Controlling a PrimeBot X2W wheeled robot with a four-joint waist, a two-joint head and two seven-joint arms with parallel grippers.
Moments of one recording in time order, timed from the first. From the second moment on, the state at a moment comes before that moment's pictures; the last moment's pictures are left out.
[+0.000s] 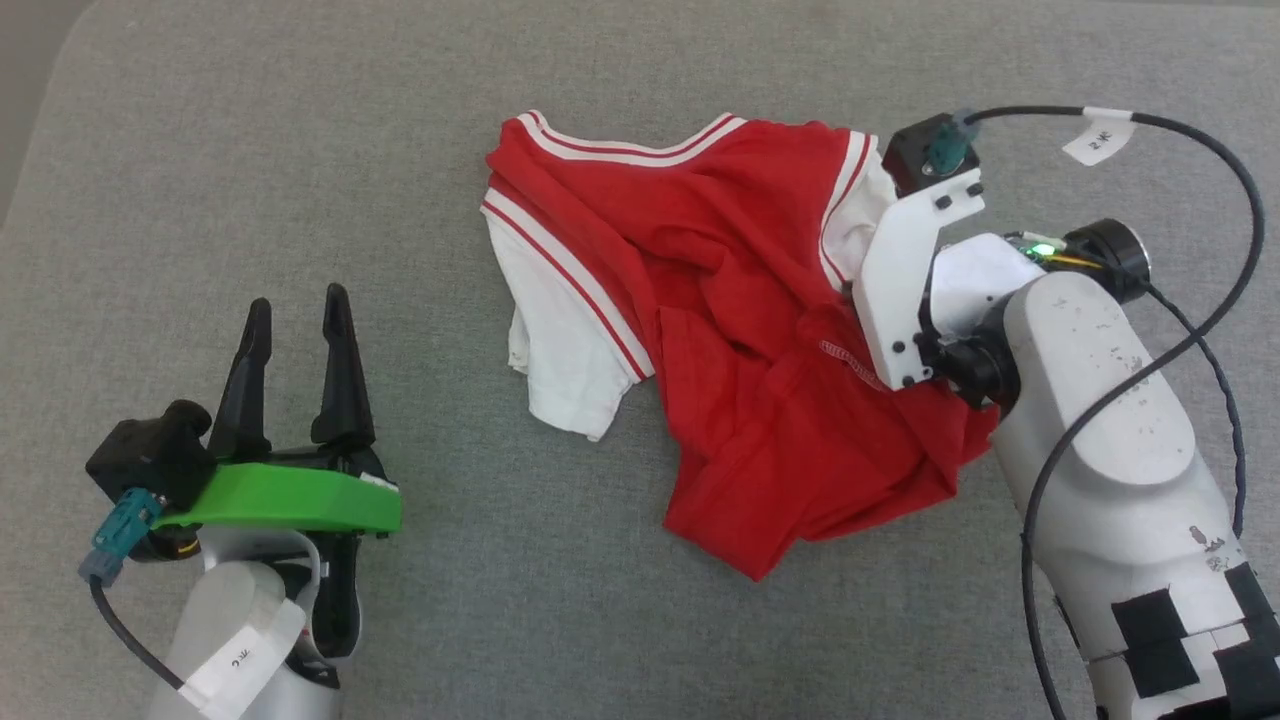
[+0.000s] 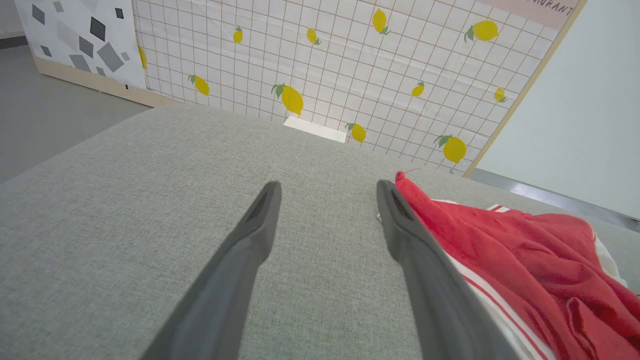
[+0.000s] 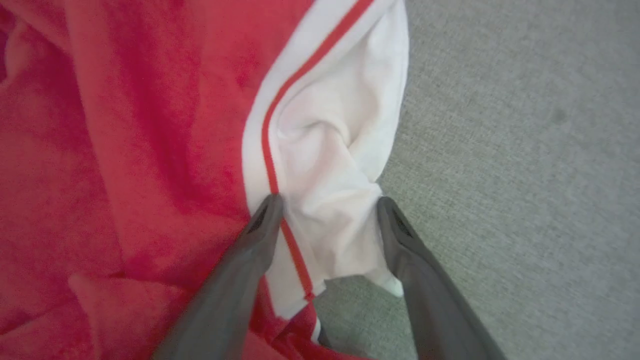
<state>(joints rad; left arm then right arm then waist) -0.23 0.15 -0.03 0.09 -0.46 -0.04 -0.26 -0.77 -0.06 0.20 0.54 0.08 0.13 0.83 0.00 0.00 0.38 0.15</state>
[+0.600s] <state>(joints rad) -0.21 0.11 -0.01 0.12 -0.44 -0.07 -0.26 -0.49 -0.33 -0.12 0.27 -0.05 0.13 0.86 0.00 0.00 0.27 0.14</state>
